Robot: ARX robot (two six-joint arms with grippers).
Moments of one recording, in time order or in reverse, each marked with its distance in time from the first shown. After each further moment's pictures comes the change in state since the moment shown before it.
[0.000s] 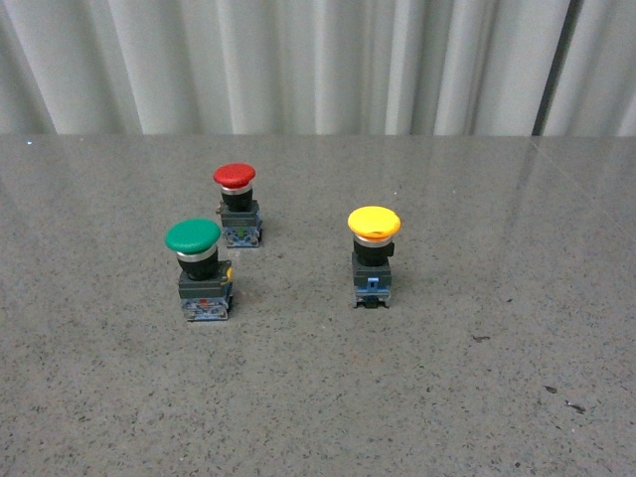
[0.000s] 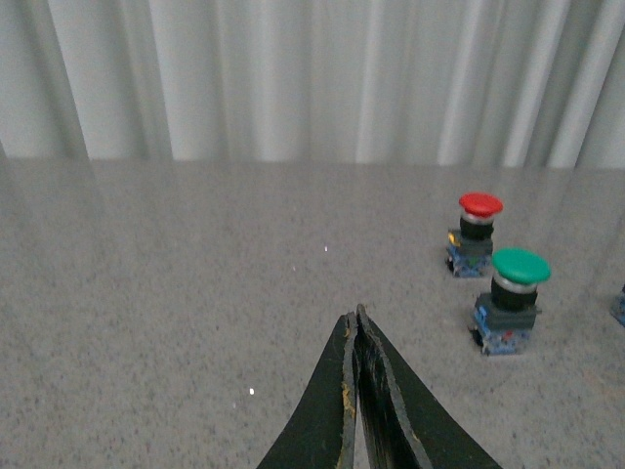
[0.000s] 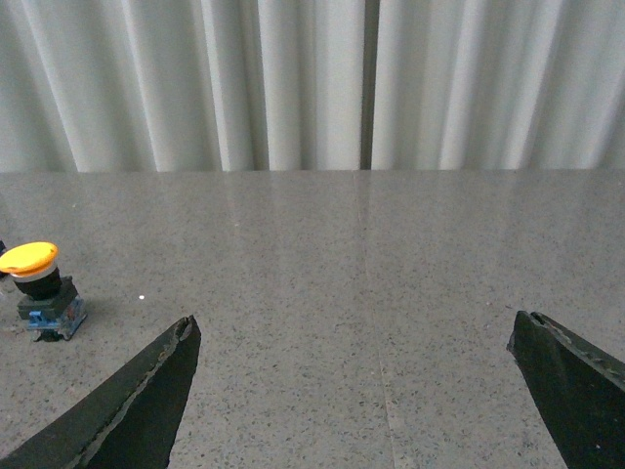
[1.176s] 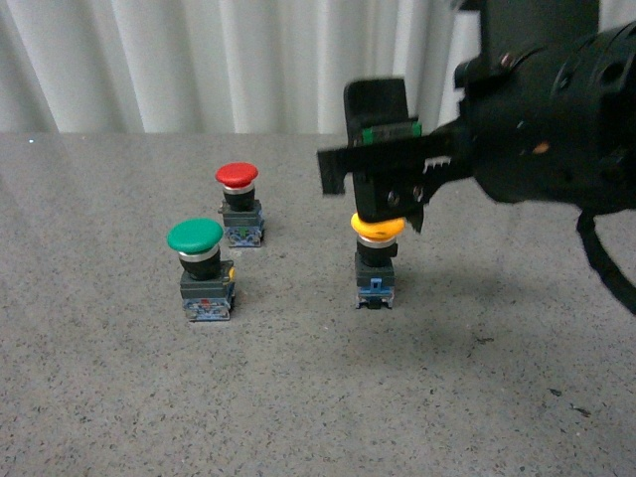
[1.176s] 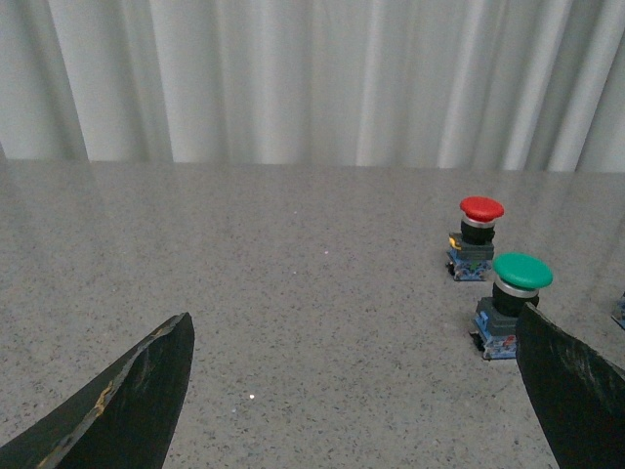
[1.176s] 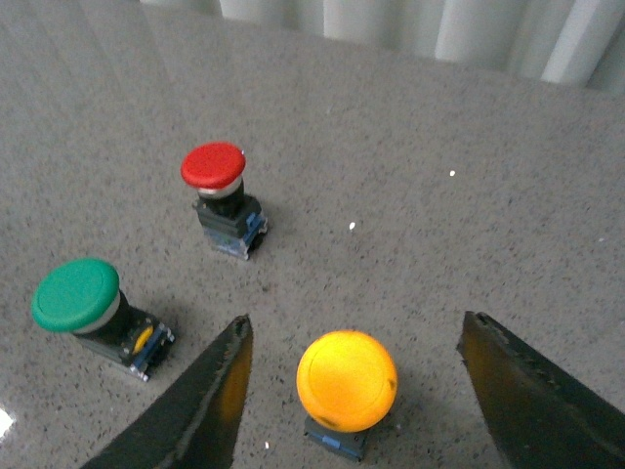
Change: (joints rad) left arm 0.000 0.000 0.000 0.005 0.000 0.000; right arm 0.521 1.581 0.813 0.410 0.032 0.056
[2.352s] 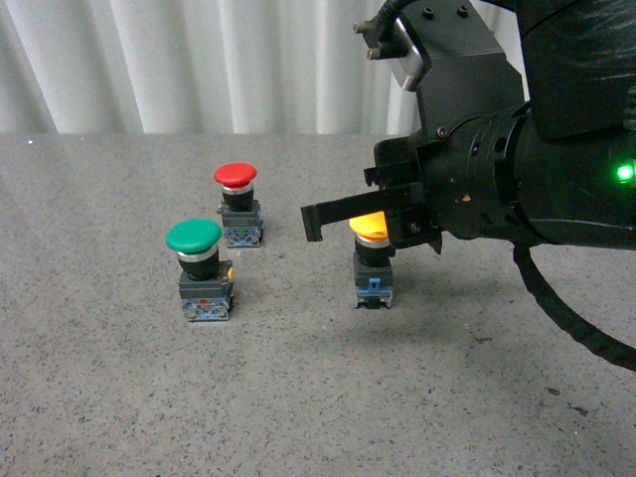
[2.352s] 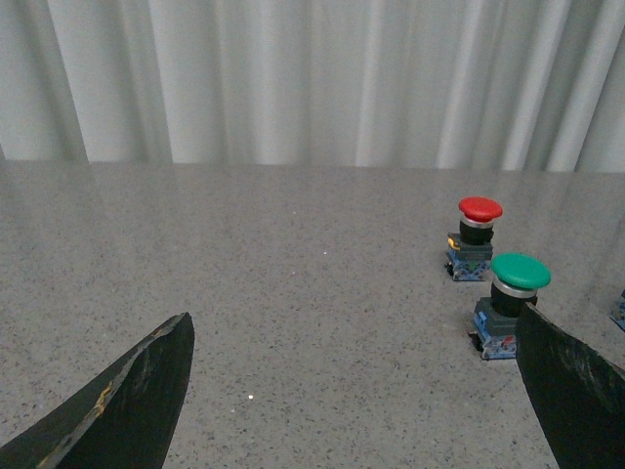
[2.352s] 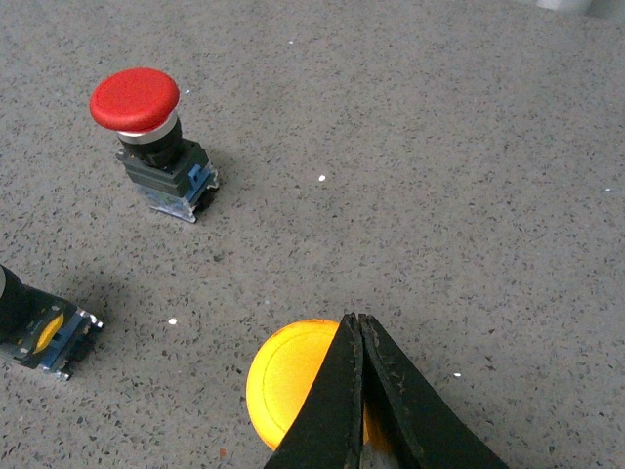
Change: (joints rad) left arm 0.000 0.000 0.000 0.000 0.000 0.000; right arm 0.007 0.148 0.092 -0.061 0.068 -0.001
